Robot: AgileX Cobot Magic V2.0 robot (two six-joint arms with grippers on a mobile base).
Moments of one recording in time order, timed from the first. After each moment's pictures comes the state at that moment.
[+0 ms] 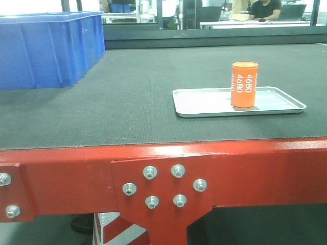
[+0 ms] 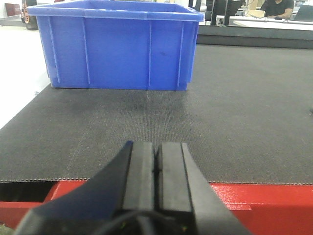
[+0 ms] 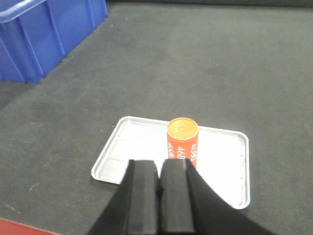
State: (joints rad) left arm -0.04 -0.01 0.03 -0.07 0.07 0.03; right arm 0.29 0.94 -0.69 -0.13 0.09 0.24
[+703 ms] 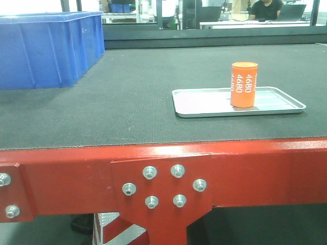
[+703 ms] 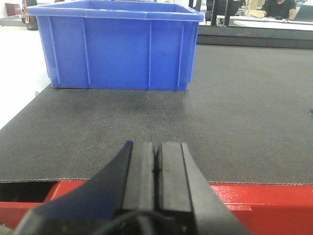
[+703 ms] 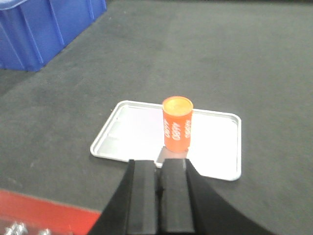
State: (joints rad) left arm -0.04 -0.01 0.03 -0.07 0.07 0.03; right arm 0.28 0.72 -0.51 -0.13 0.12 0.22
